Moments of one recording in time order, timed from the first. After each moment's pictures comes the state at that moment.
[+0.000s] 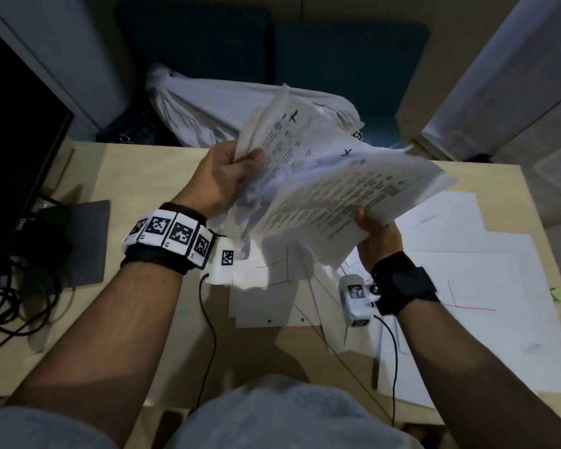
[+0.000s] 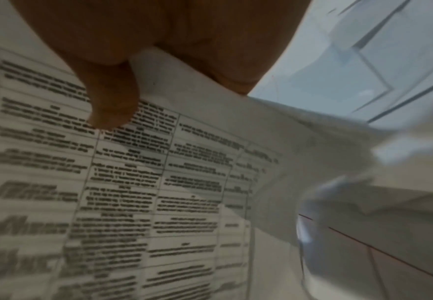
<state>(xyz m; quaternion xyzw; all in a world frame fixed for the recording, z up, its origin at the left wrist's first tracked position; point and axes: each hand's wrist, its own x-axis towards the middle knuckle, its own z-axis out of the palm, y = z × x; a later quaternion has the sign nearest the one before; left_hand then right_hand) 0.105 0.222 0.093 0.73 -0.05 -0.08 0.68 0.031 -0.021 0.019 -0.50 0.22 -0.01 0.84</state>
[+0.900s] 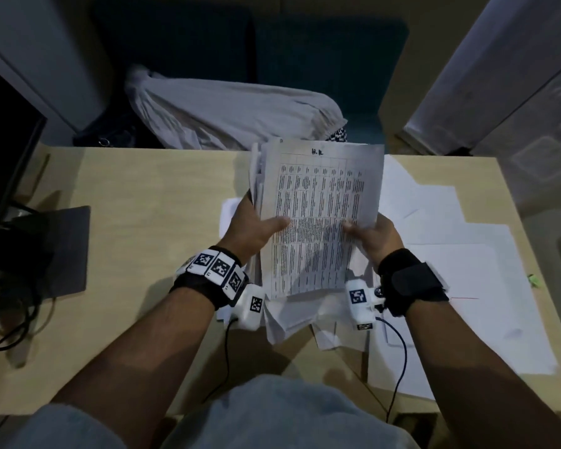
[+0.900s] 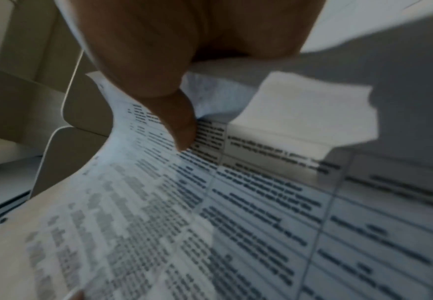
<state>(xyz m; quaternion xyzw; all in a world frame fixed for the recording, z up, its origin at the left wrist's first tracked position) 0.060 0.169 0.029 0.77 0.03 -0.14 0.62 0.024 -0.060 0.007 -0.76 0.26 0.06 0.60</state>
